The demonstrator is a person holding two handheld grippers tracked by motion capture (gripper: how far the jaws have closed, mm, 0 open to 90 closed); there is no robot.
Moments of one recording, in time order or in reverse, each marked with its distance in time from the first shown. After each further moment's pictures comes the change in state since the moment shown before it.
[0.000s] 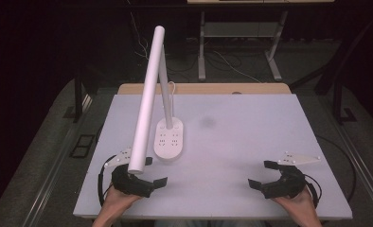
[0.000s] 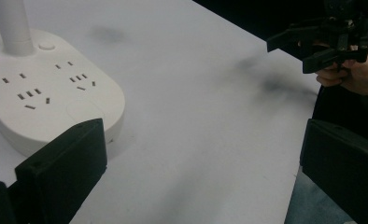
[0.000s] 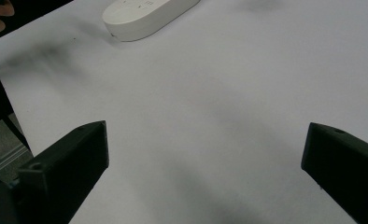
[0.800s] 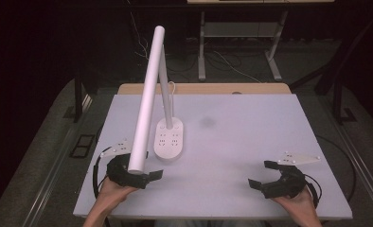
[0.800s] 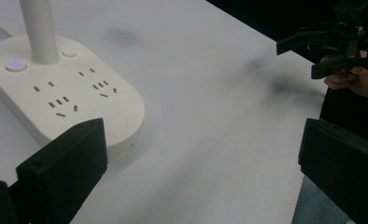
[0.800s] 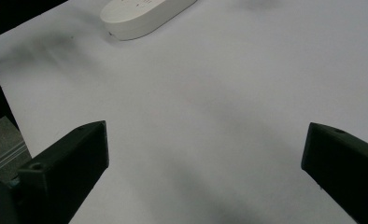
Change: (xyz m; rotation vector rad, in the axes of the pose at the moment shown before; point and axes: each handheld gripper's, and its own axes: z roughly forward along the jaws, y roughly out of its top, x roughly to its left) left arm 0.012 0.019 -0.009 0.032 0.021 -0.011; right arm 0.000 0.000 0.000 0.007 -0.004 0.004
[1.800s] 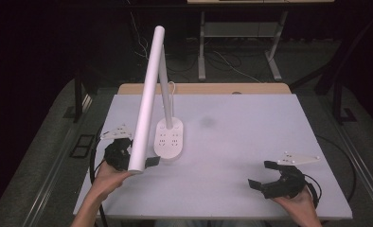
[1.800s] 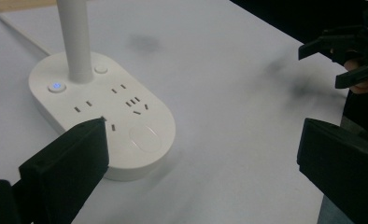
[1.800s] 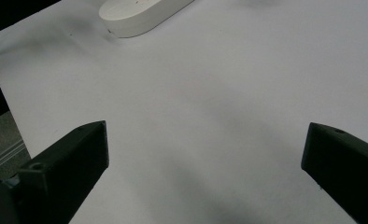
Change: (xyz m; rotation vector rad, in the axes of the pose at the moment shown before) left arm 0.020 0.033 -0.001 0.050 0.041 0.017; right arm 0.000 0.000 0.001 0.005 -0.002 -0.008
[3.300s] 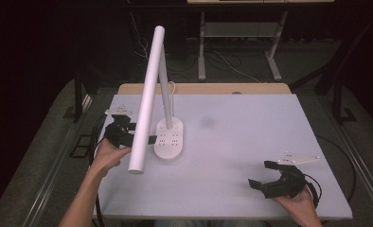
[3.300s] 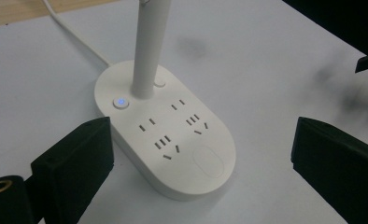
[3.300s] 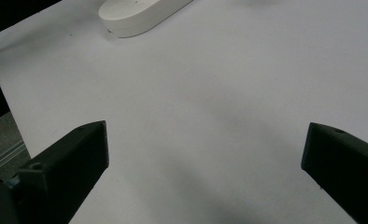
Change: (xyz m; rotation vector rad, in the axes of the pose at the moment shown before) left arm 0.046 0.037 0.013 0.082 0.089 -0.034; right arm -0.002 0.000 0.000 0.001 0.004 0.007
